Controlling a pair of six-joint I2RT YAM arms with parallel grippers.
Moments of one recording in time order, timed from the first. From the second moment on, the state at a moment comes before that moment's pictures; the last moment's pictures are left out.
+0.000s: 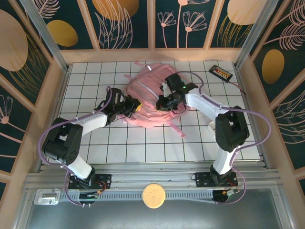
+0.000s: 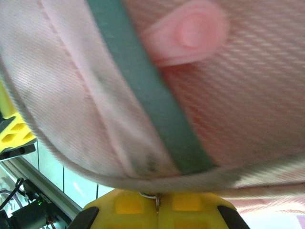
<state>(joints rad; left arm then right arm) -0.40 1.61 0.83 0.21 0.49 -1.31 0.54 1.78 1.40 -0.71 -0.45 0.47</state>
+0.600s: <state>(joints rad) -0.38 1.61 0.87 0.13 0.53 -1.23 0.51 1.75 1.37 -0.71 -0.43 0.45</state>
